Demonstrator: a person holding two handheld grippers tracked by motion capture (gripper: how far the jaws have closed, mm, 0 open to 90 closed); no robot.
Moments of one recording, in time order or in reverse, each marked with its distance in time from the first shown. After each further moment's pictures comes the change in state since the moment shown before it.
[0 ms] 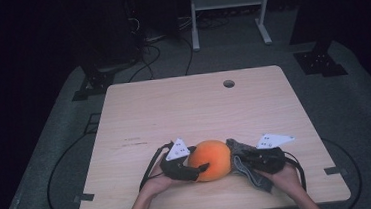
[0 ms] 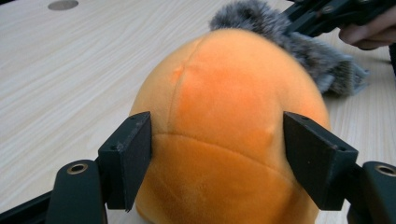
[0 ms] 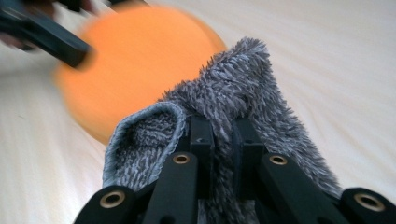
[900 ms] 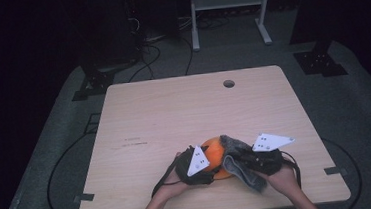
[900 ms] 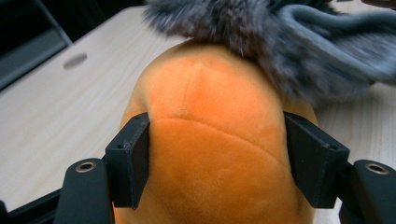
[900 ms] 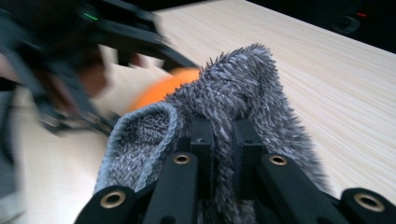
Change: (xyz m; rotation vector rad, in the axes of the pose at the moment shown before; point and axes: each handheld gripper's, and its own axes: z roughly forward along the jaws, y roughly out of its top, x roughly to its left) left arm -0.036 0.010 0.028 -0.046 0.109 0.233; right arm 0.027 0.027 -0.011 -0.093 0.002 -0.112
